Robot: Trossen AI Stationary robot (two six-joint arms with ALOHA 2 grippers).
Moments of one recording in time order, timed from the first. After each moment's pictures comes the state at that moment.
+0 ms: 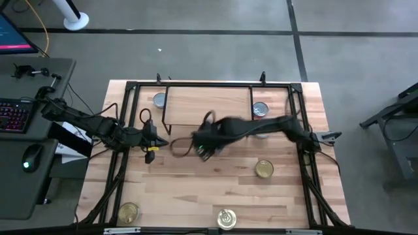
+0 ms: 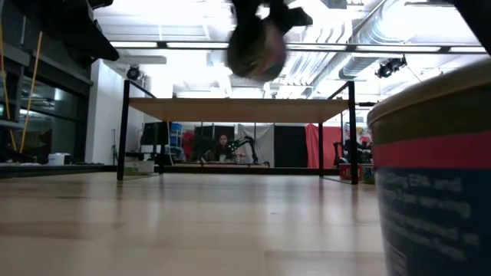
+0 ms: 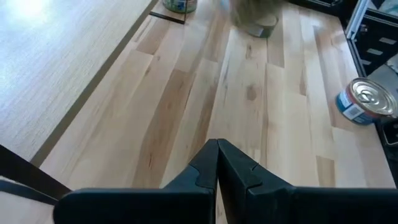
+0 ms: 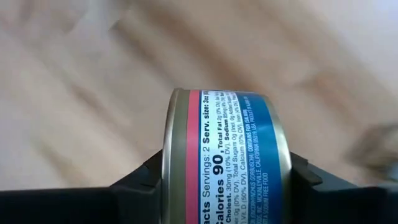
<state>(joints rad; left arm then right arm) -0.34 0.74 0.61 -0.52 -0.35 -0.47 0.15 2.17 2.34 -1.51 0.24 0.93</state>
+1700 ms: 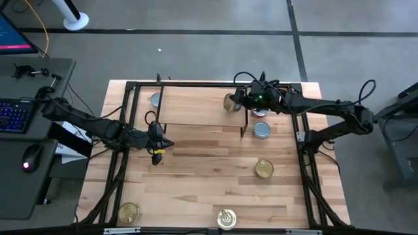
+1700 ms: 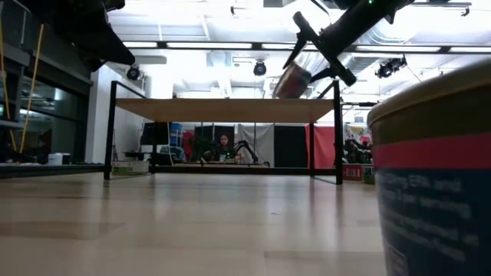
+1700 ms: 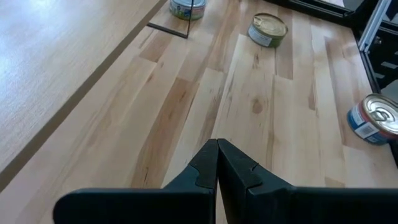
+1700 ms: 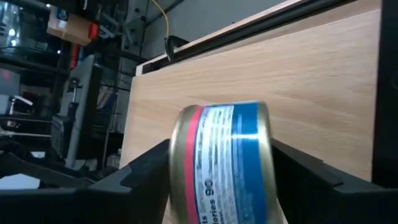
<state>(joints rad) -0.34 0.86 0.61 -0.40 -0.40 -0.50 -0.31 1.30 1.00 -0.28 0.18 1.25</state>
